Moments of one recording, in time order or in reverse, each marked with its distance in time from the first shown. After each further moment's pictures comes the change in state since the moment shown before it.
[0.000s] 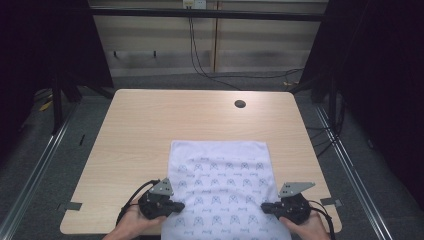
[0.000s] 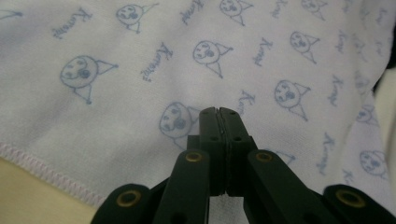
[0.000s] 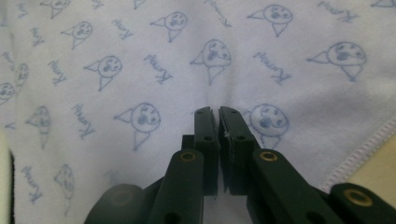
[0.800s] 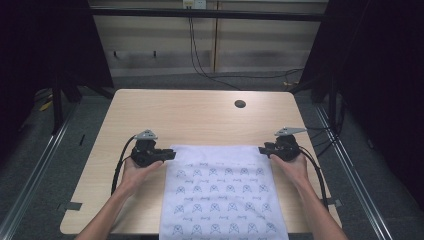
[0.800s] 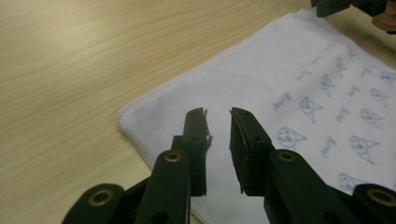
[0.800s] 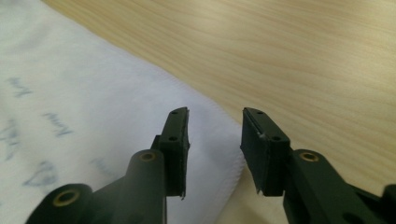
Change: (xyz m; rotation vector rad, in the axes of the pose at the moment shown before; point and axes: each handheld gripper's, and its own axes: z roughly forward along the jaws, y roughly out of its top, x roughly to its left) left arm 0.128 0.047 -0.022 -0.243 0.189 -0.231; right arm -0.141 0.091 0.039 -0.149 -0.266 0.131
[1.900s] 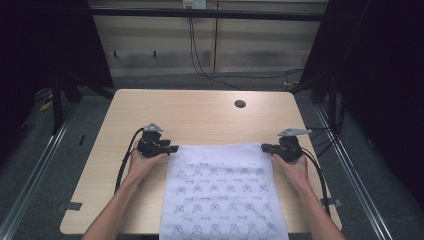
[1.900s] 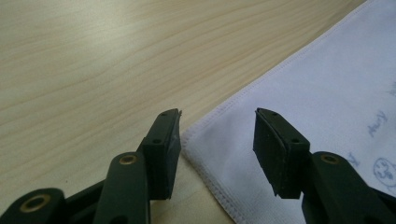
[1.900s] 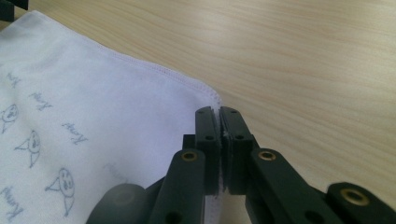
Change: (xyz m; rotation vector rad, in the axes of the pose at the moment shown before) left arm 0.027 0.007 0.031 0.030 0.113 -0.019; right arm 0.002 -0.004 -0.009 -0.063 0.031 0.039
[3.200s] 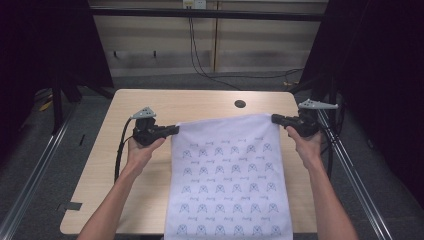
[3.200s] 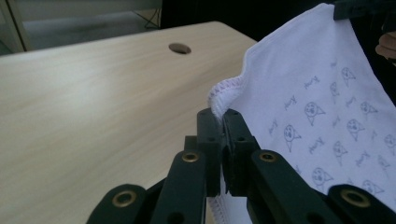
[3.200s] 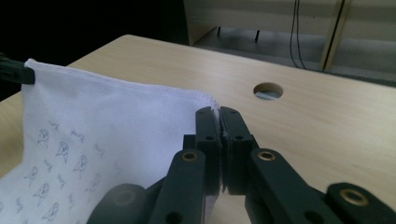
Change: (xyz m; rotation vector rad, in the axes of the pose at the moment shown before) left arm -0.019 0.053 -0.049 -0.256 -0.132 0.026; right arm -0.018 0.078 -0.057 -0.229 0.028 0.026
